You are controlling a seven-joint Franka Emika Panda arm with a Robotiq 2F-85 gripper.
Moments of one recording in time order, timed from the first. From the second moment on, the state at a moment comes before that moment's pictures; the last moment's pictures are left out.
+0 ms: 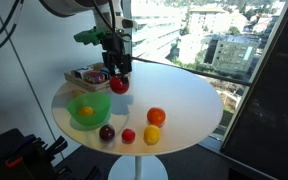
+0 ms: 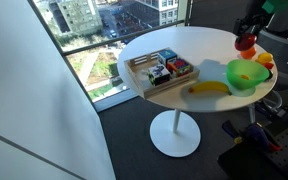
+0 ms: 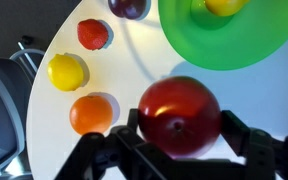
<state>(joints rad) -0.06 -0.08 -0.07 -2.38 -0.19 2.29 0.21</state>
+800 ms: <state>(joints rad) -0.01 -0.21 -0.02 -2.50 -0.18 2.23 0.08</state>
